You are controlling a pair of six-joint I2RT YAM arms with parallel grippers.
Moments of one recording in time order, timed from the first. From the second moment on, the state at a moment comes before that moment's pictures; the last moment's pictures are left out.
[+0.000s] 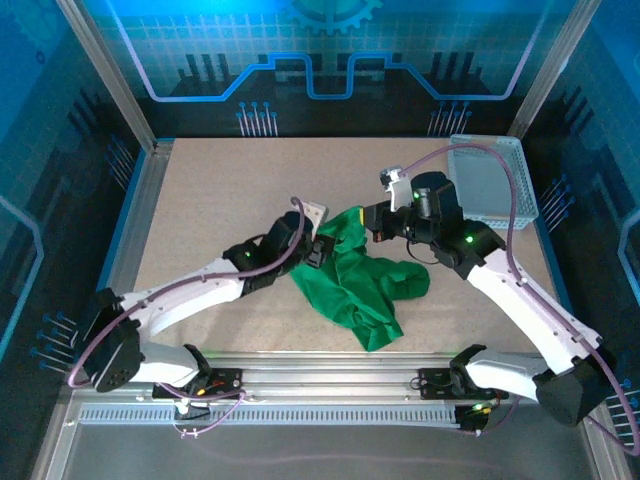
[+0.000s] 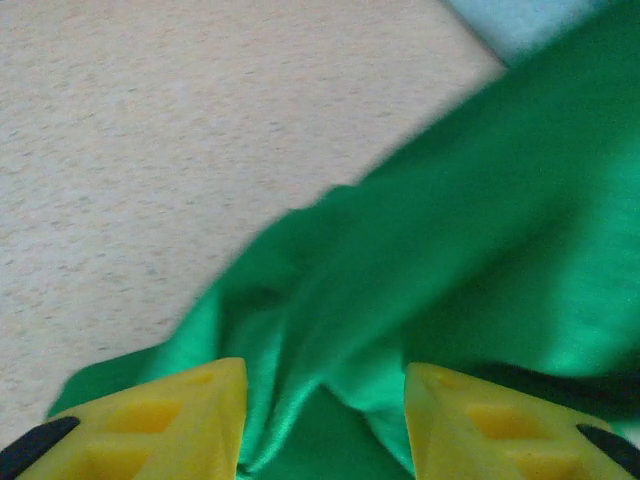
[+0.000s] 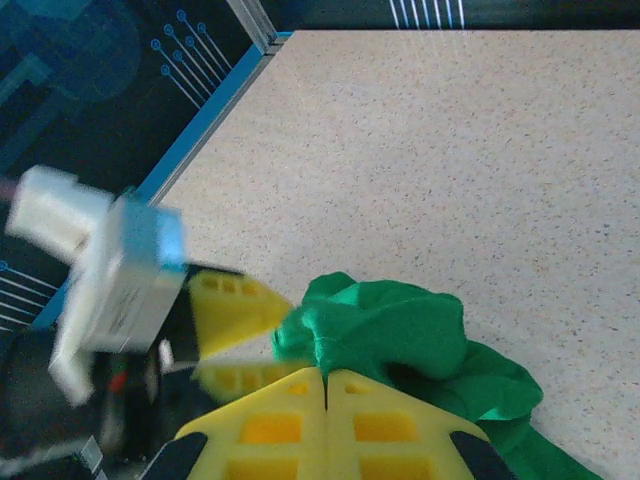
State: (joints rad) left arm -0.82 1.33 0.93 -0.20 -0.21 -0.32; right arm 0.54 1.16 1.14 -0.50 -0.25 0.34
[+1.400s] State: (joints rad) left arm -0.86 1.34 0.96 -0.09 -0.15 -0.38; right arm 0.59 1.26 1.19 -0.50 -0.08 0.33
